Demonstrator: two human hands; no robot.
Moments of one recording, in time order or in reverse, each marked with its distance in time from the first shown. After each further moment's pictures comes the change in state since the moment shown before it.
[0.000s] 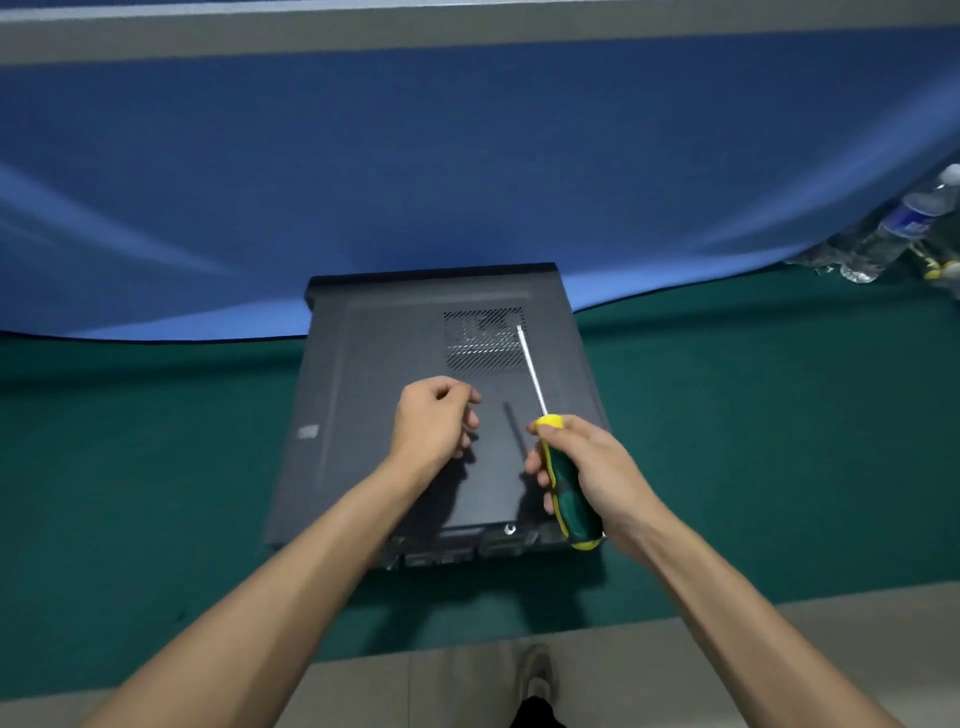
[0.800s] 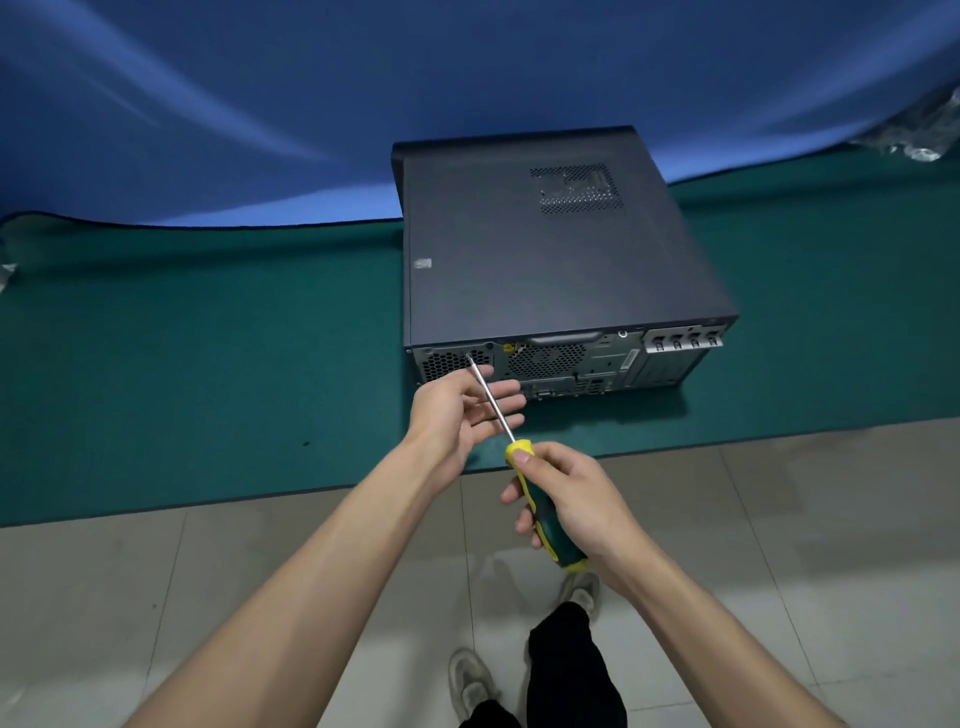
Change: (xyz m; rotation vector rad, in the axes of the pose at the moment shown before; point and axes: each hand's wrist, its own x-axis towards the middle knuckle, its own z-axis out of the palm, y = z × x) left_hand -0.130 -0.113 -0.113 -0.637 -0.158 -0.380; right_hand -0.127 0.155 0.134 -0.081 -0.028 0.139
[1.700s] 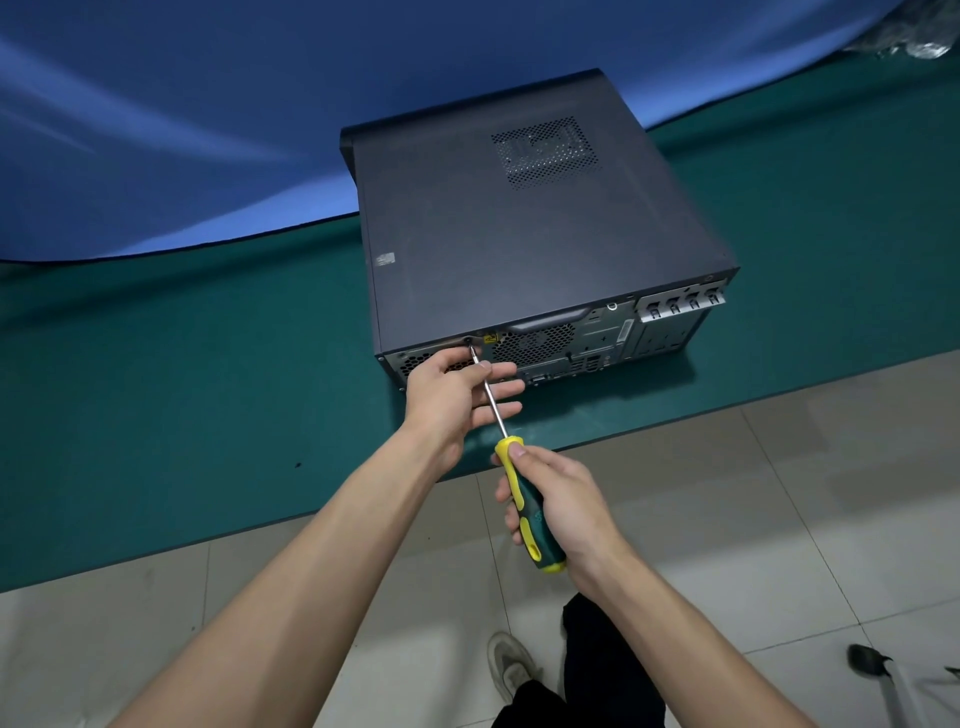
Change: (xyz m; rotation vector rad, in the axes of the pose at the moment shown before) left_hand 0.033 -0.003 0.012 0.224 -0.005 0.056; right_hand 0.021 0.023 0.011 0.333 0.082 0.060
